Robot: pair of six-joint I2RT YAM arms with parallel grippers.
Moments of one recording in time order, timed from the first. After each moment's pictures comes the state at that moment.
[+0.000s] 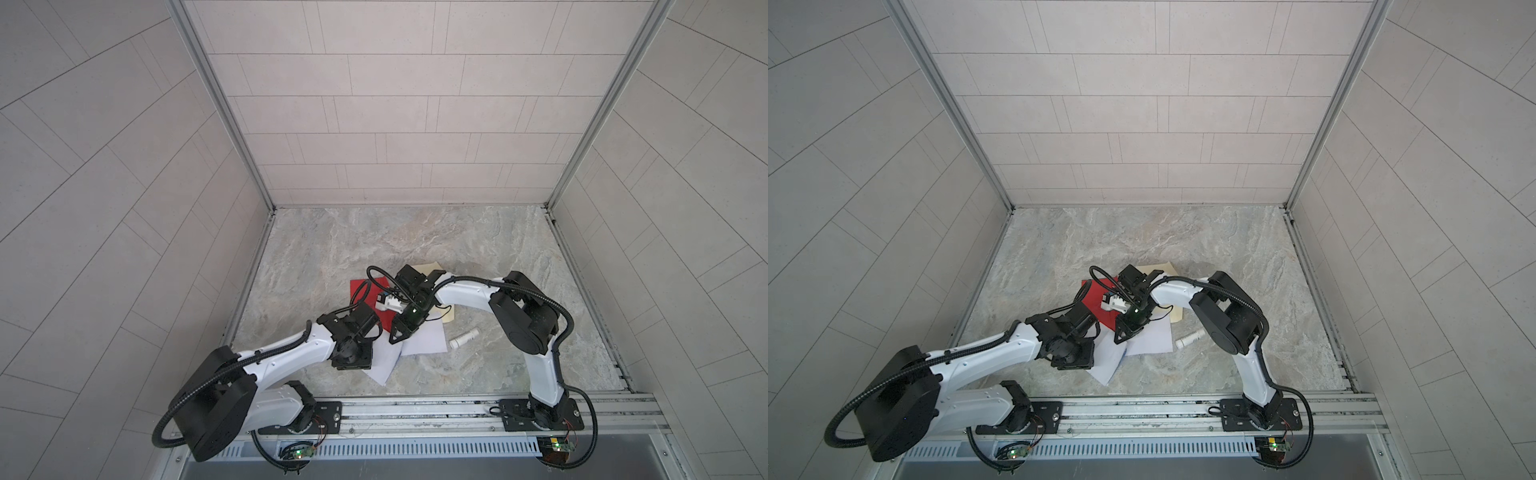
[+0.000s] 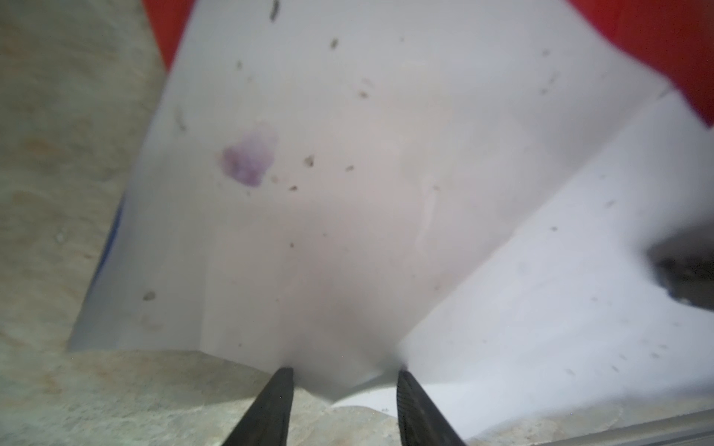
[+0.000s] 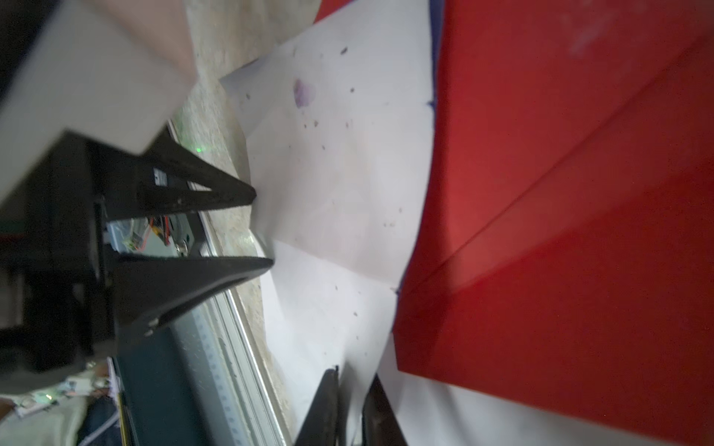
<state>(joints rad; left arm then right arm) -0.74 1.23 0.55 -0.74 0.10 -0.74 0.78 2.04 1.34 -0.65 -0.75 0.05</state>
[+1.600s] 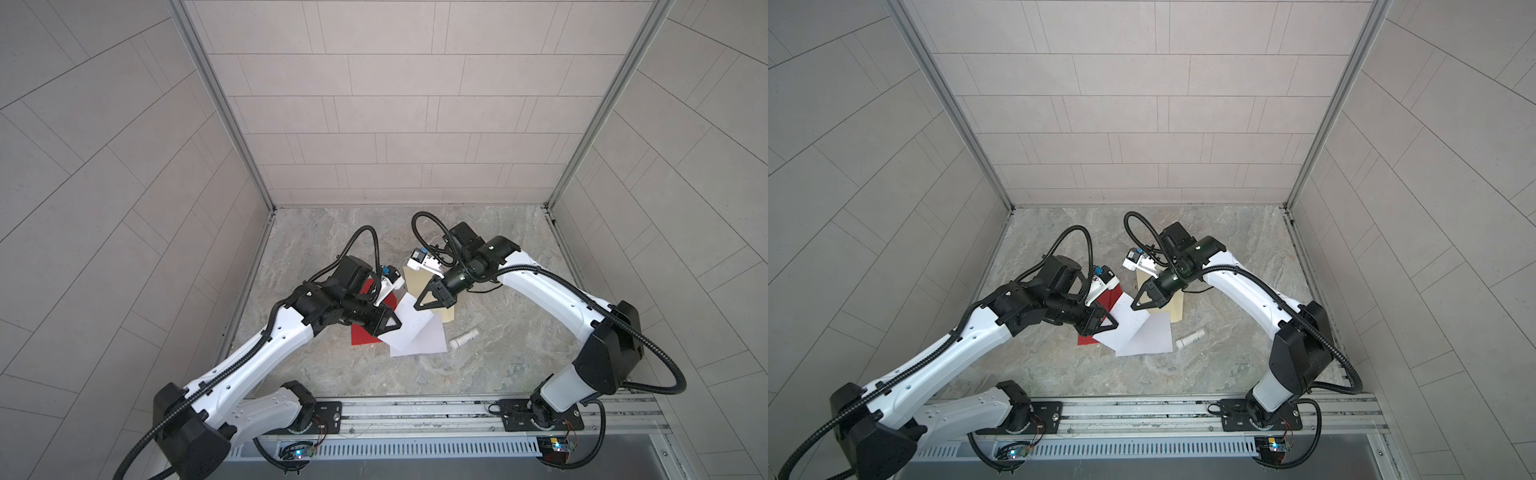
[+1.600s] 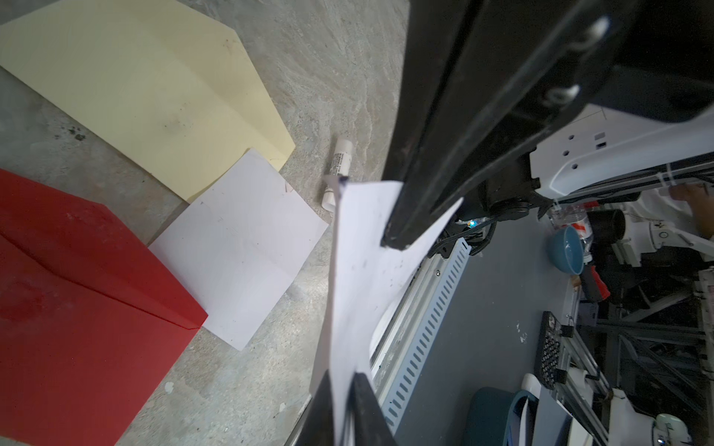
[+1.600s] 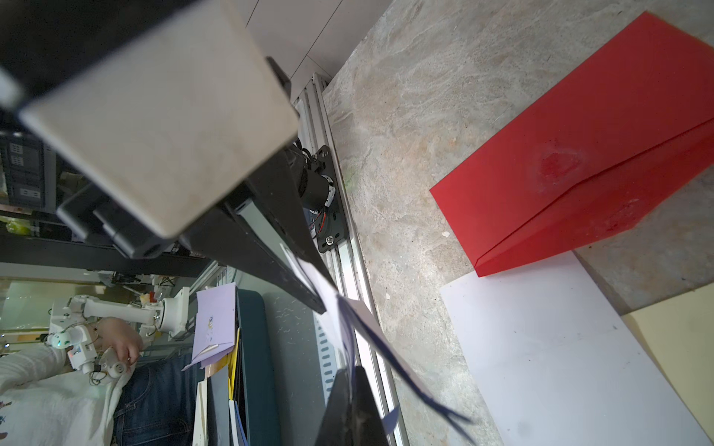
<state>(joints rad) -0.65 1.11 1.00 -0.82 0.59 -0.17 0.57 1.58 1.41 -1.00 -0.95 -0.16</state>
